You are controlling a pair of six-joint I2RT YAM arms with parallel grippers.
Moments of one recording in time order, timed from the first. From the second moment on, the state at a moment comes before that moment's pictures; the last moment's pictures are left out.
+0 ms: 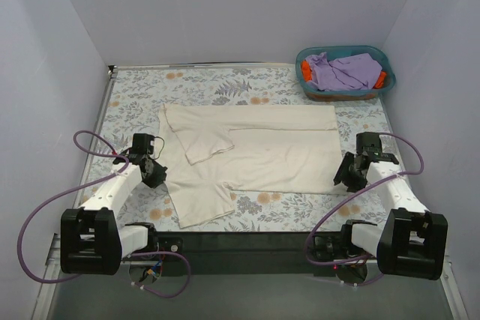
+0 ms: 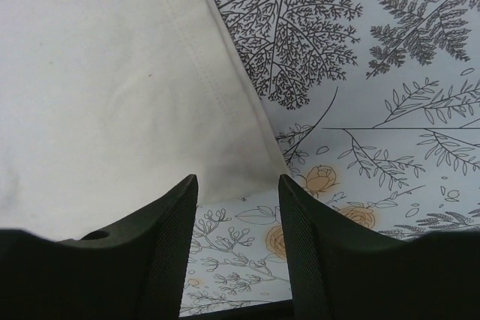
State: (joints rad) left arm -0.04 1.18 0.61 -0.63 -0.15 -0.95; right arm -0.08 1.13 0.61 -0.71 -0.01 0.39
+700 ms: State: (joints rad) left arm -0.04 1.15 0.58 -0.61 -0.15 -0.95; right arm -0.08 1.23 0.61 -0.73 0.07 0.44
